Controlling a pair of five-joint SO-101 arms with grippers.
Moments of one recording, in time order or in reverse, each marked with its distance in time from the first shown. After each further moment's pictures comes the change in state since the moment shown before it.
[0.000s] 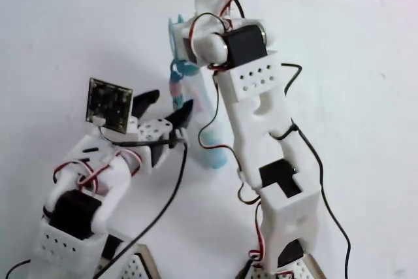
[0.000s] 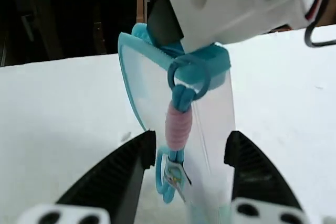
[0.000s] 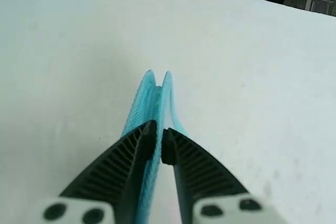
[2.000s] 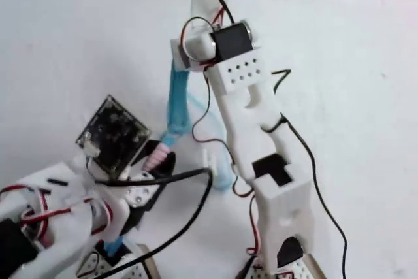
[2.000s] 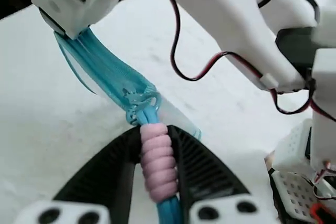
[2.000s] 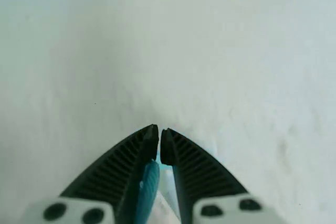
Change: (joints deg) left arm 20.2 10.7 -47.1 53.2 -5.5; right arm 0.4 5.3 -0.2 6.4 -4.3
